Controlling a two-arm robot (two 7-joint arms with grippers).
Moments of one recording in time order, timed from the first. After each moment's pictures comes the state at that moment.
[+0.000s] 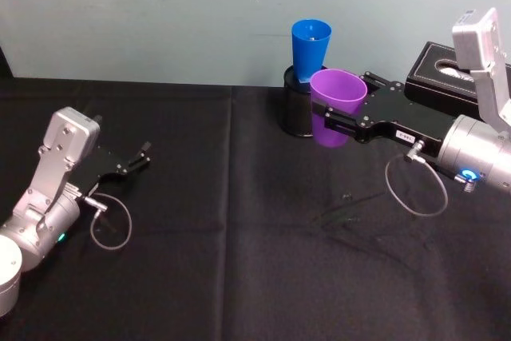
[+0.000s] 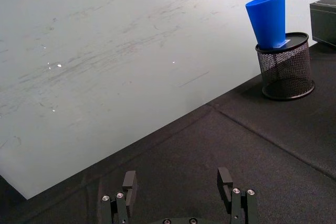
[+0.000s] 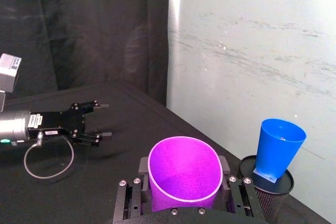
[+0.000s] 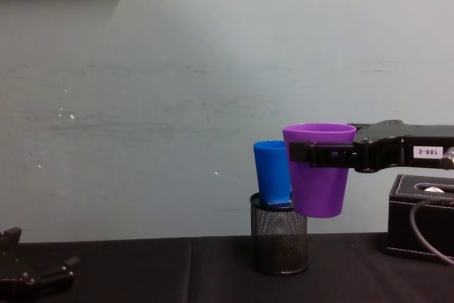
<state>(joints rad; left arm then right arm) -0.20 0.60 0.45 -1.41 -0.25 -0.12 0.03 0.44 0.53 -0.44 -1.50 0.49 0.11 0.60</state>
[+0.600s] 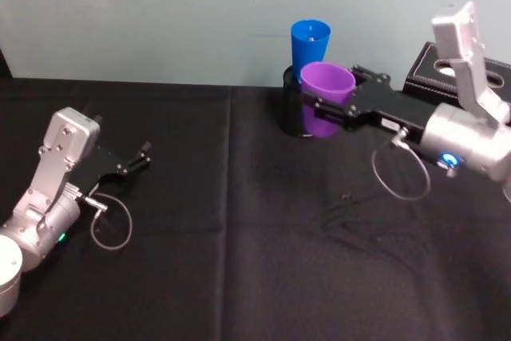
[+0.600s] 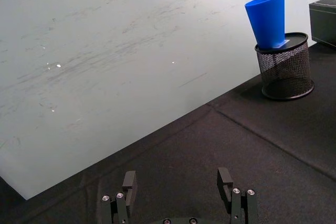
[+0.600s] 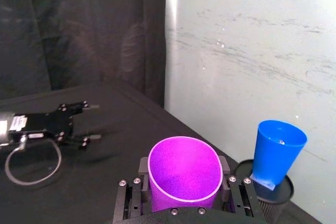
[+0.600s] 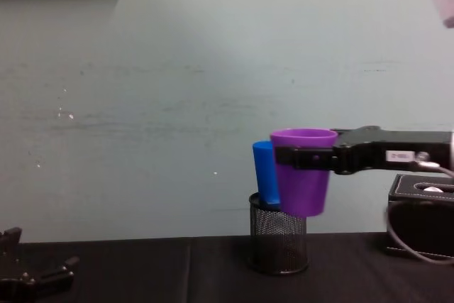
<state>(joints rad) -0.20 0.60 0.45 -1.41 -0.25 -0.12 0.03 0.55 0.46 -0.49 -1.34 0.49 0.07 0.62</state>
